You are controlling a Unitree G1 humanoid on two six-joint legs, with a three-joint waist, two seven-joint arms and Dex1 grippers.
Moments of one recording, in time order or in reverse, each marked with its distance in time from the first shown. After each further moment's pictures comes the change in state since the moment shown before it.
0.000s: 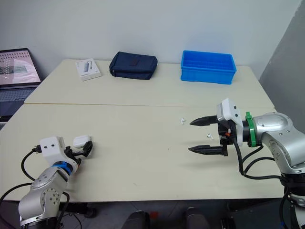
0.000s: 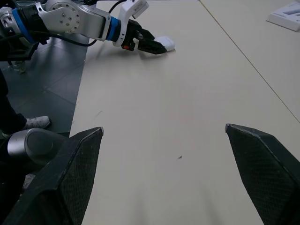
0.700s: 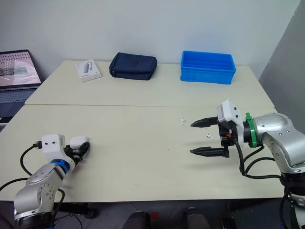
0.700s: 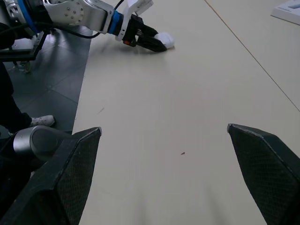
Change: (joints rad) left arm 0.053 0.146 -0.105 0.038 0.028 -0.083 -0.277; right arm 0.004 -0.004 0.000 0.015 -0.009 0.007 0.019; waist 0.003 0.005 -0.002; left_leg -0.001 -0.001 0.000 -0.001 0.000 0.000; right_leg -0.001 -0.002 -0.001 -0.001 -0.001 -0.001
